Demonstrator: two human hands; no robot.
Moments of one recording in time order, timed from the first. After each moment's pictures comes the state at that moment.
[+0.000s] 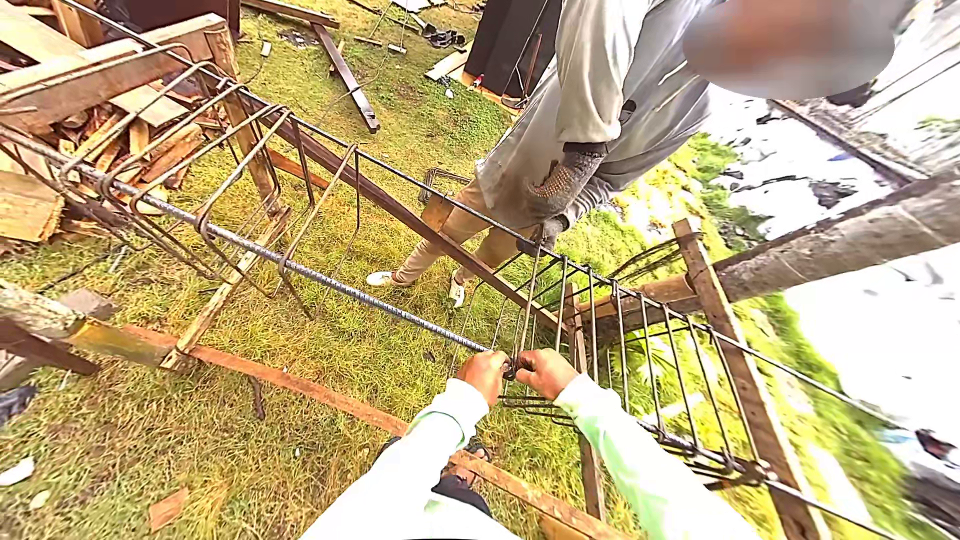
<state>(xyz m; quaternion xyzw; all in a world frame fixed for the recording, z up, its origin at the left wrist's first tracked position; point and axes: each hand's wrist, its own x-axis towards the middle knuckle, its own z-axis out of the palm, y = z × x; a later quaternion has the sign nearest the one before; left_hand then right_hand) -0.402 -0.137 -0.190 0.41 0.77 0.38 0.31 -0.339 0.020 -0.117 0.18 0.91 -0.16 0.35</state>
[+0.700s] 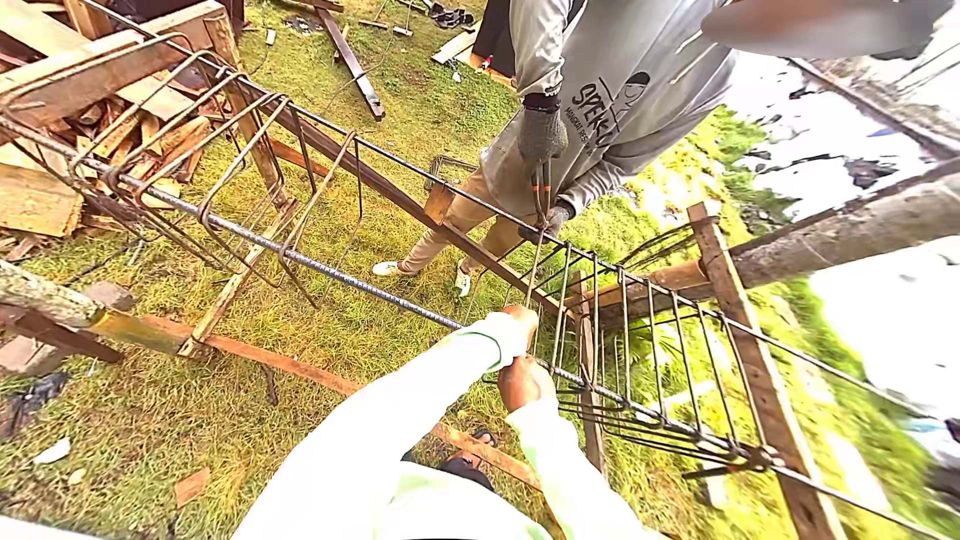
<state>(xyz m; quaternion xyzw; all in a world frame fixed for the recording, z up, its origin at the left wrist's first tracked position) -0.440 -0.082 -0.114 0.52 0.75 0.16 0.38 -0.331 -0.080 -0.123 0.43 0.86 -0.05 0.26</state>
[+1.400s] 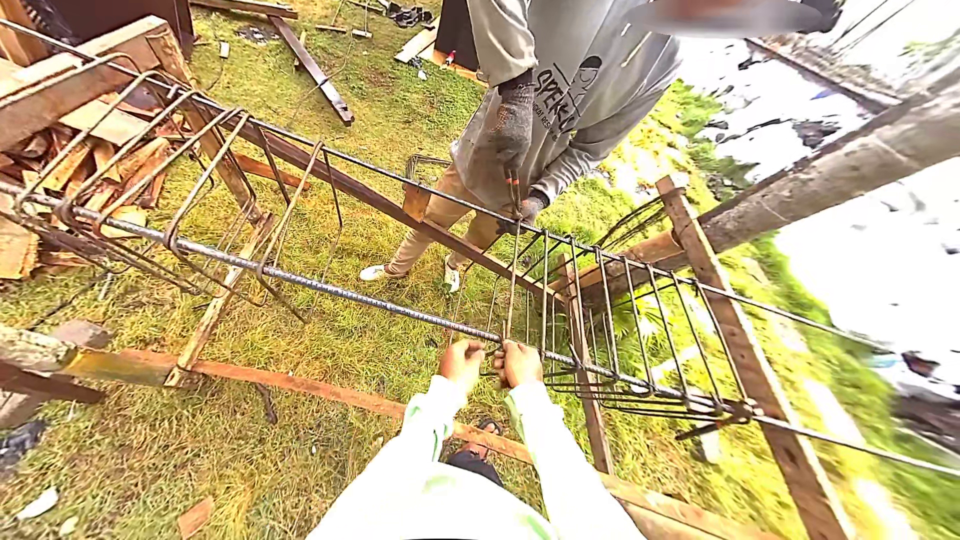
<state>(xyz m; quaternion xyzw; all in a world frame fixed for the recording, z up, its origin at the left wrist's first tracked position) -0.389 -0.161 -0.210 0.16 0.69 0.57 0.42 -0.325 -0.059 -0.157 0.62 0.62 -0.49 -0.01</state>
